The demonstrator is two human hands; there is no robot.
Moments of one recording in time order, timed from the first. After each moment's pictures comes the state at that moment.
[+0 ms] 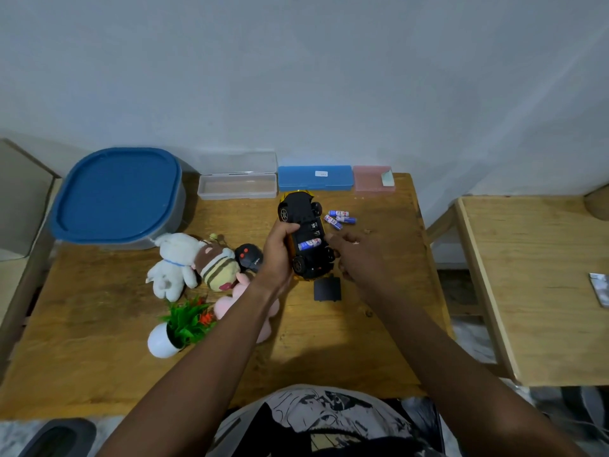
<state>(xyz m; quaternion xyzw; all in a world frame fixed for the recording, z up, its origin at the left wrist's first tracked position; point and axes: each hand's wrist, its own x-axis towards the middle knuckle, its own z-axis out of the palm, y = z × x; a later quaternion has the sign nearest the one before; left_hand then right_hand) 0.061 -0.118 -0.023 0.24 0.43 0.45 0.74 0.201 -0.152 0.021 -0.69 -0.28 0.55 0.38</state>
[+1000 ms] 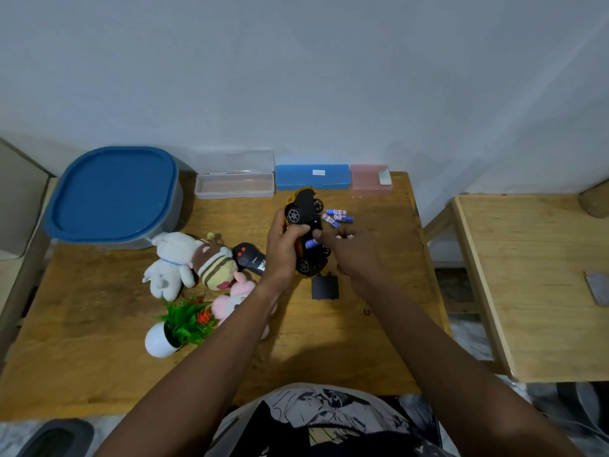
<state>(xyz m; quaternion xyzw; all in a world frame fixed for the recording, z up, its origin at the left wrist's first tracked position) 0.073 -0.119 -0.021 0.37 0.45 0.51 0.63 0.198 -0.145 0.019 -0.68 -0.30 0.53 0.41</state>
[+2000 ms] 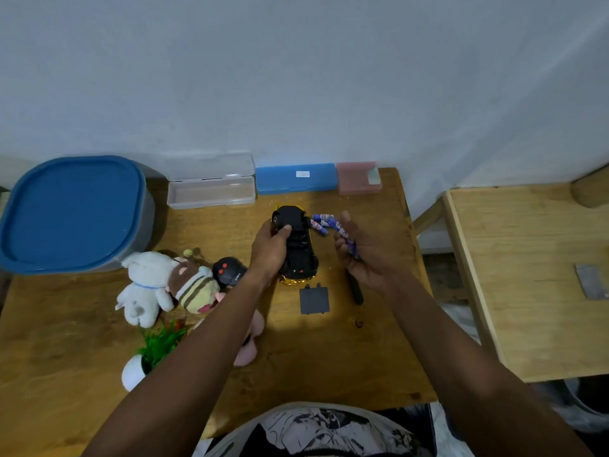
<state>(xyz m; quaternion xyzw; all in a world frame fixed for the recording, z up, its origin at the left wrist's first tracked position) 0.079 -0.065 -0.057 0.37 0.63 0.31 0.61 0.255 -0.107 -0.005 -0.49 -0.05 0.73 0.47</state>
